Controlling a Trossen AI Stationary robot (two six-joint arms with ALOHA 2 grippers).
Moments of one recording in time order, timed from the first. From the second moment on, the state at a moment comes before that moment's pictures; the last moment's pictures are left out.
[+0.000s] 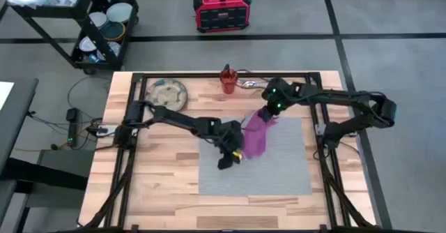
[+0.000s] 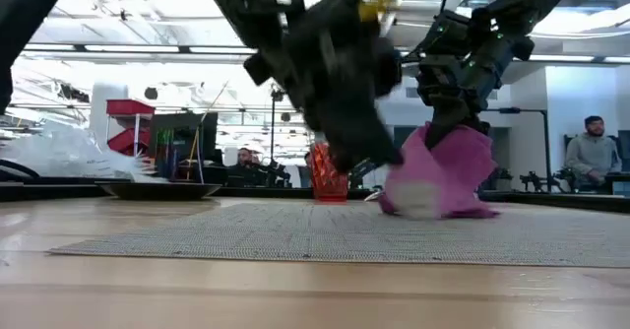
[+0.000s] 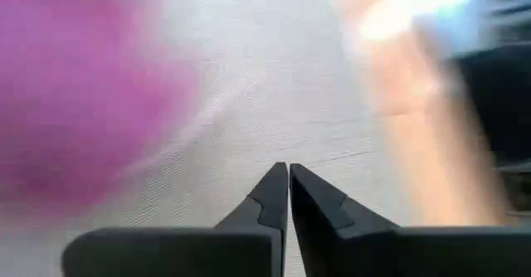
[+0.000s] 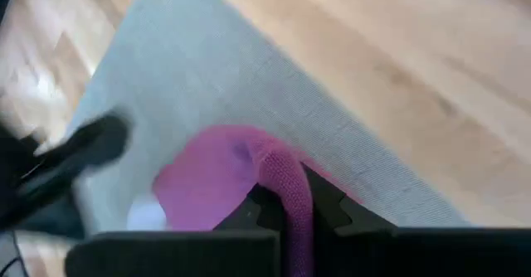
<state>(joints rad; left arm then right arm) -0.02 2.05 1.34 -0.12 0.57 -0.11 -0.54 1.33 0.77 -0.42 -0.34 0.45</state>
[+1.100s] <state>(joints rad) 0.22 1.97 1.35 -0.18 0.06 -0.12 -0.56 1.33 0.77 -0.48 -0.38 0.39</state>
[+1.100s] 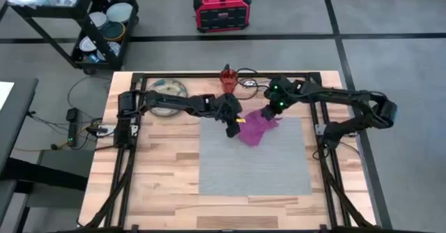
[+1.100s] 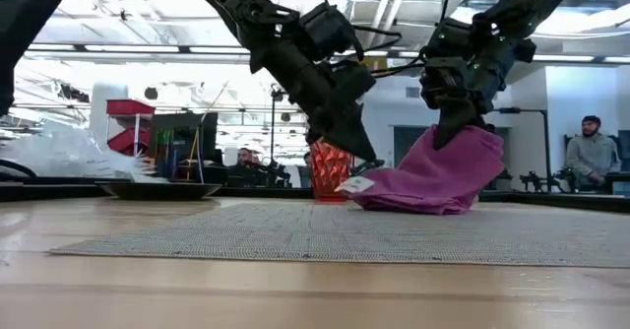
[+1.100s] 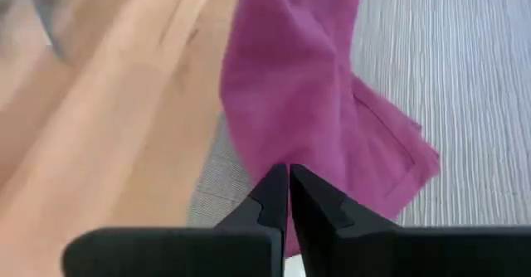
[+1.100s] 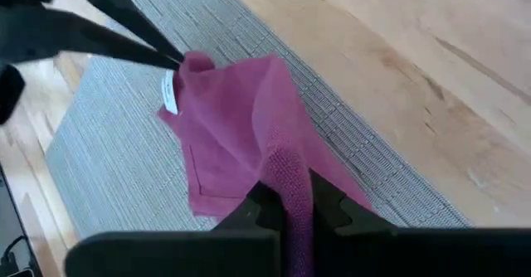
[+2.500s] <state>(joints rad) 0.03 1.97 1.35 -0.11 0.22 -0.22 -0.54 1.35 0.77 -0.45 -0.40 0.42</state>
